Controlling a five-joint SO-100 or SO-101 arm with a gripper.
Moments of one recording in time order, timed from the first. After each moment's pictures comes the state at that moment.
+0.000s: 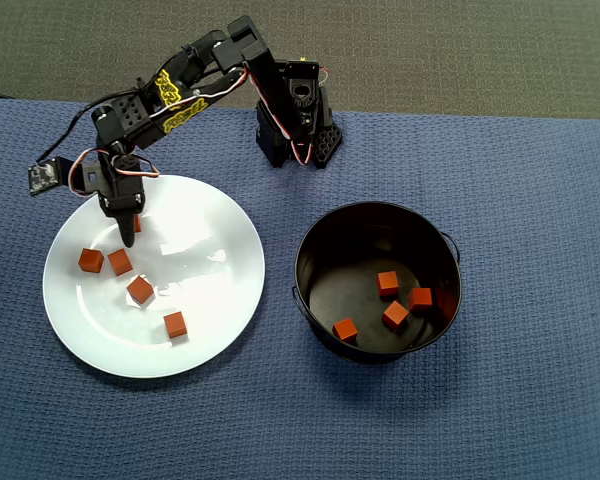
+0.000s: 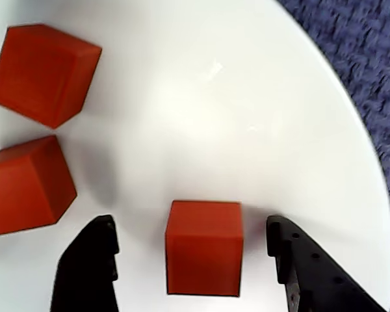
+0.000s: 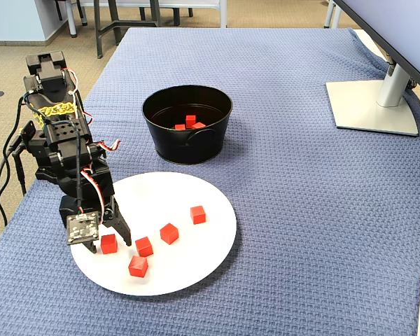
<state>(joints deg) 60.3 70.3 92.5 56.4 -79.5</state>
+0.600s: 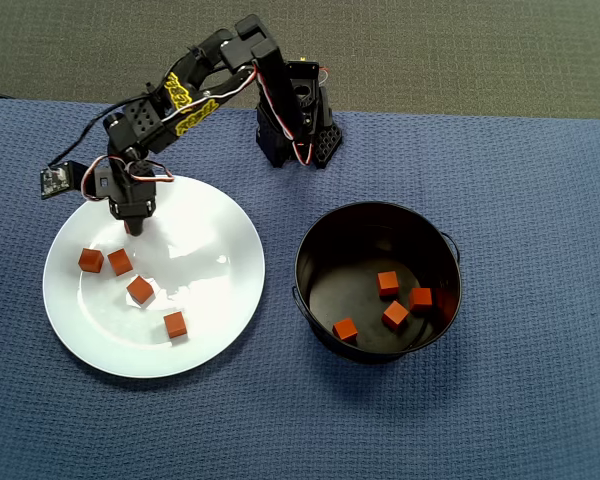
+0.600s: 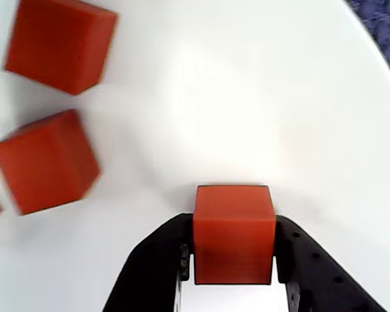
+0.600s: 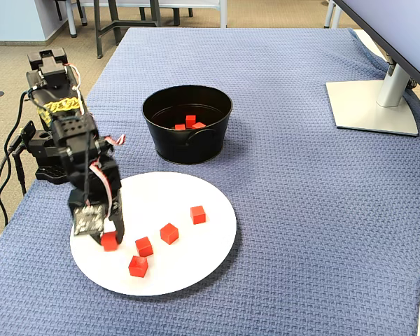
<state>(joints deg) 56.8 75.5 97.3 54.6 -72.6</state>
